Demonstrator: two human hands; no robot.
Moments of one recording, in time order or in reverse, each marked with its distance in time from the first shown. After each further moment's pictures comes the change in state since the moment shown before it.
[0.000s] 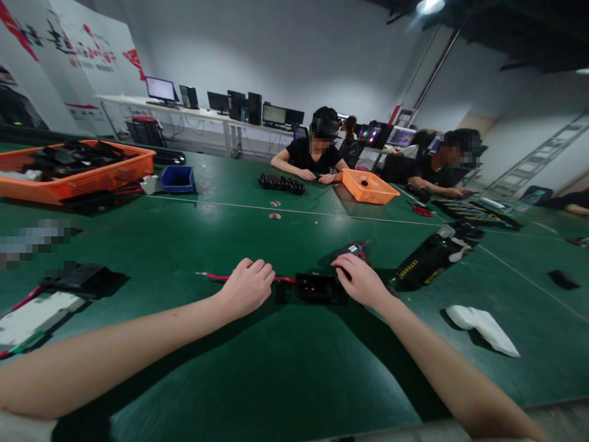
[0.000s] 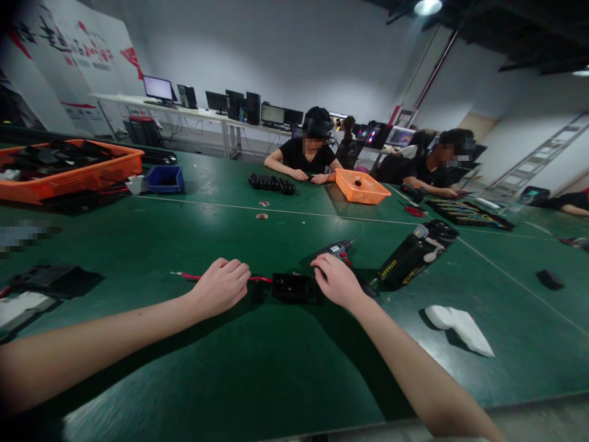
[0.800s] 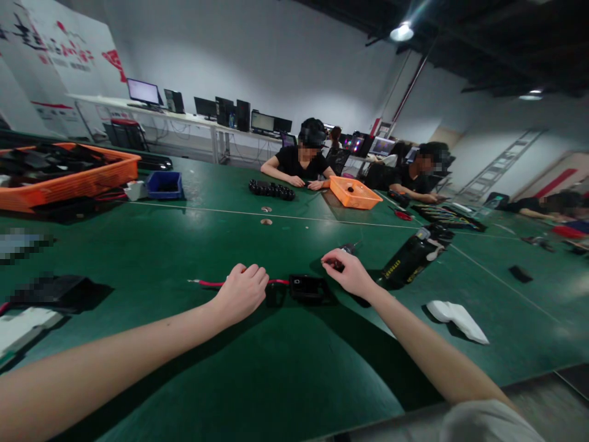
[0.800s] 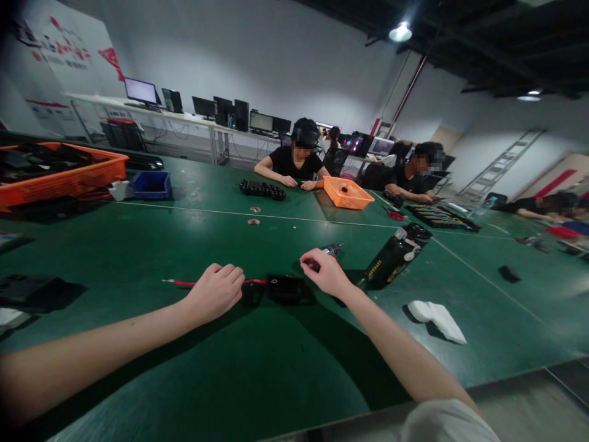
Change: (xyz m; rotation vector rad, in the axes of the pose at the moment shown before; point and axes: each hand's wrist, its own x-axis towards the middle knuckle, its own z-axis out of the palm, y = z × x) left_hand -0.002 0.000 0.004 -0.003 0.001 -0.012; right_hand 0.021 -0.012 -0.015 0.225 0.072 0.039
